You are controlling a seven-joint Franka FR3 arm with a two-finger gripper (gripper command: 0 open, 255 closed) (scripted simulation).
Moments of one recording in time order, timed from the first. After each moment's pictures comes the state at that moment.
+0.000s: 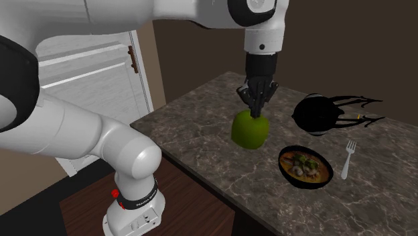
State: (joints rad) arm 0.24 -0.65 -0.52 -2.25 -0.45 1.60 -1.48
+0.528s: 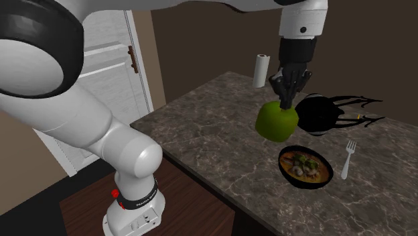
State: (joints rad) arm 0.29 -0.42 -0.65 -1.98 -0.40 1.59 -1.62
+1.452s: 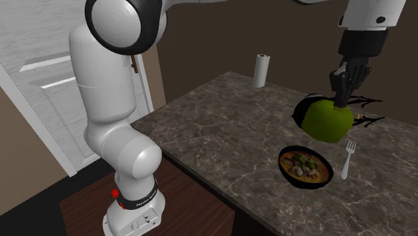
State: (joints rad) arm 0.24 0.12 -0.93 -1.51 -0.06 1.59 -2.00
